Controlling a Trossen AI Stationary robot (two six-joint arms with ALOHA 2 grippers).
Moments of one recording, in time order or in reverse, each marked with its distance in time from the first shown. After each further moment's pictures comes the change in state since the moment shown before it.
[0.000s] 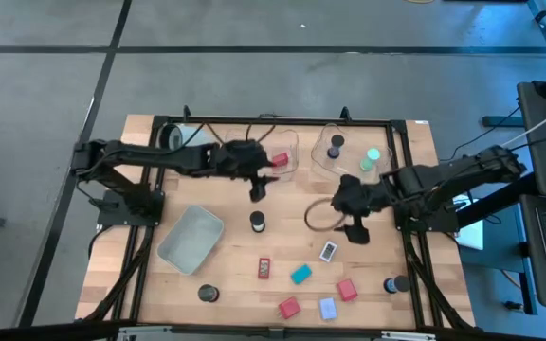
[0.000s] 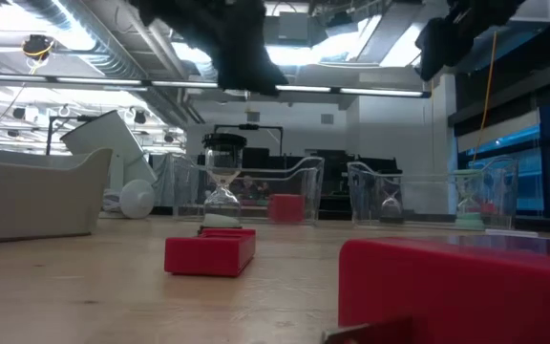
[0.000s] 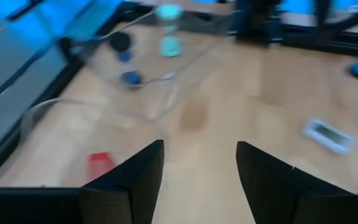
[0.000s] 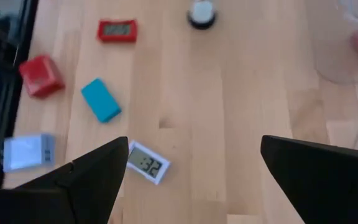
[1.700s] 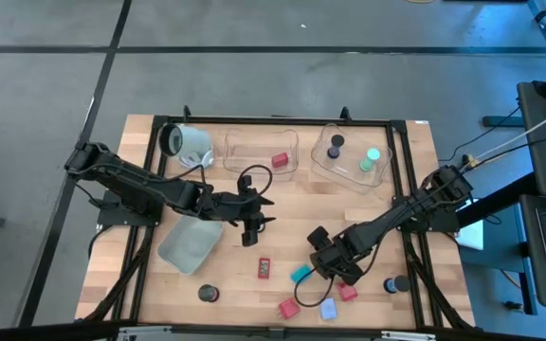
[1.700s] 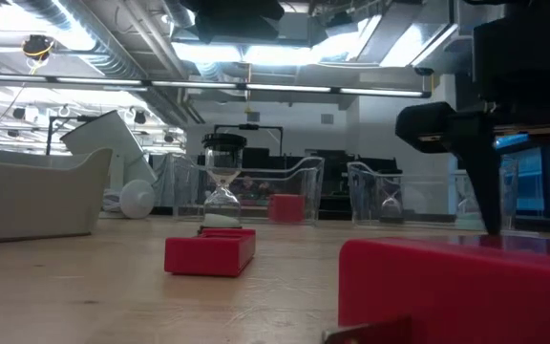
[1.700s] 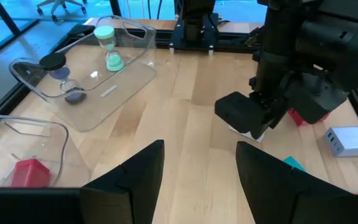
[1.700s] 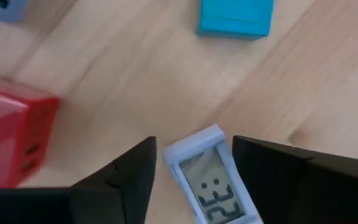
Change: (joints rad) left arm -0.400 -0.022 0.000 0.001 -0.316 -0.124; right arm 0.247 0.591 0.000 0.205 -0.044 -0.453
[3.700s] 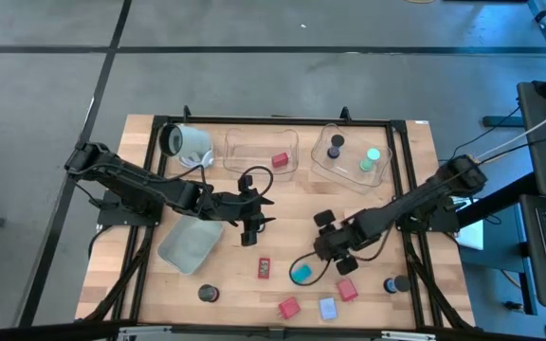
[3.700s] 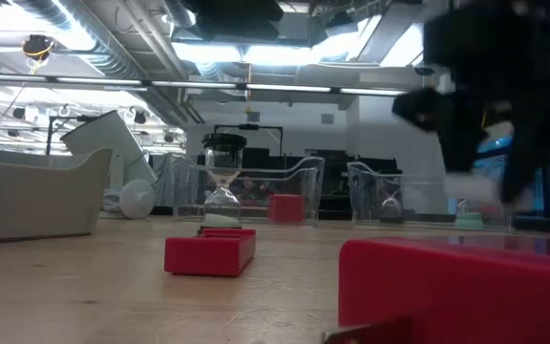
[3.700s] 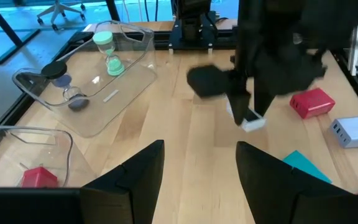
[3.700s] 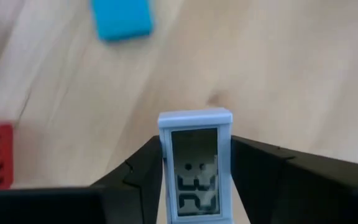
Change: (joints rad) left arm 0.001 0.001 0.000 0.000 0.001 0.068; right arm -0.065 -0.167 -0.066 0.011 0.109 0.205
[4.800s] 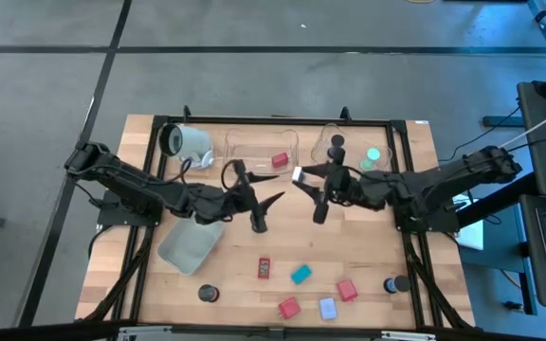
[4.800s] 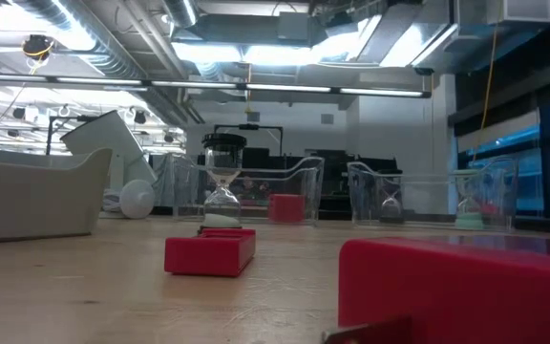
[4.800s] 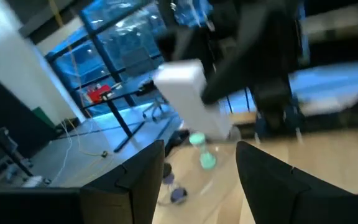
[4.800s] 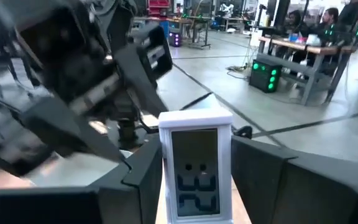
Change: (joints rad) left arm -0.039 0.000 -0.001 0.462 -0.363 0.450; right arm -0.176 -0.362 0.003 0.762 0.466 0.036
